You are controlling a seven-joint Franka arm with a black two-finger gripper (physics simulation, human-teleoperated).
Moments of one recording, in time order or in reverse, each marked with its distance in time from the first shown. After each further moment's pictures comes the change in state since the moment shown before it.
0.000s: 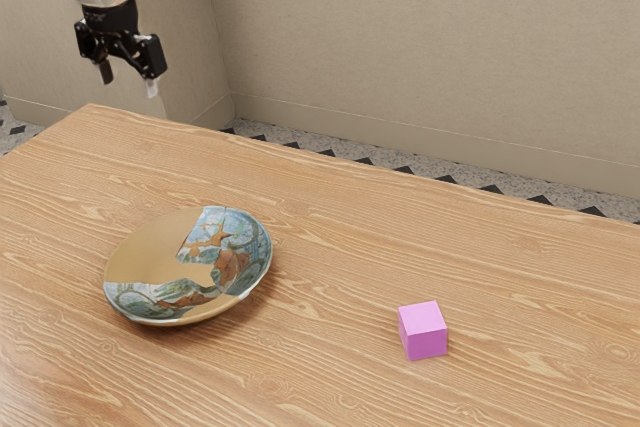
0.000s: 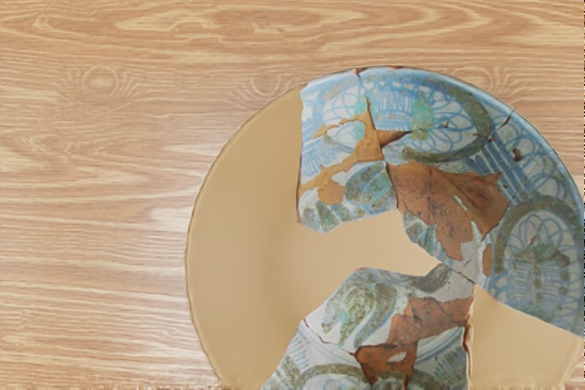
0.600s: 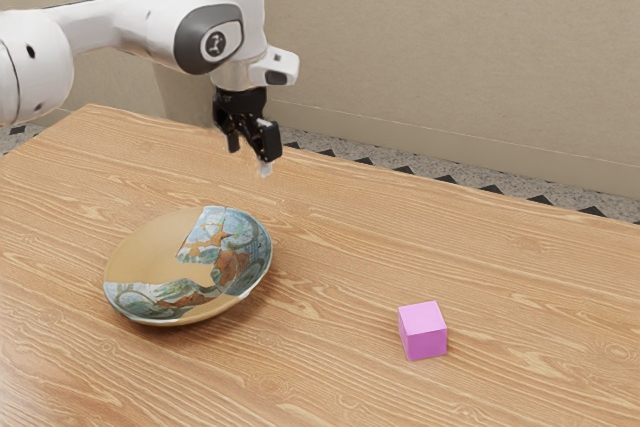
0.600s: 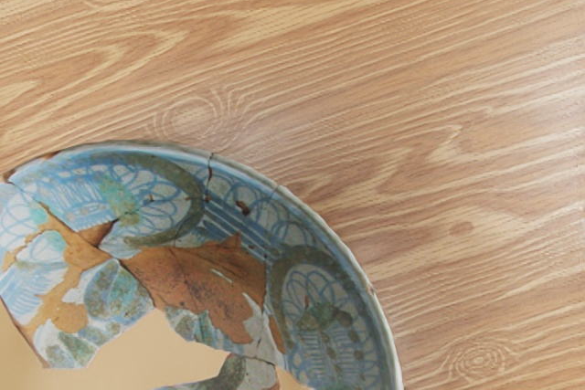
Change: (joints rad) arm -0.269 0.140 -0.016 -0.135 -0.031 0.212 0.086
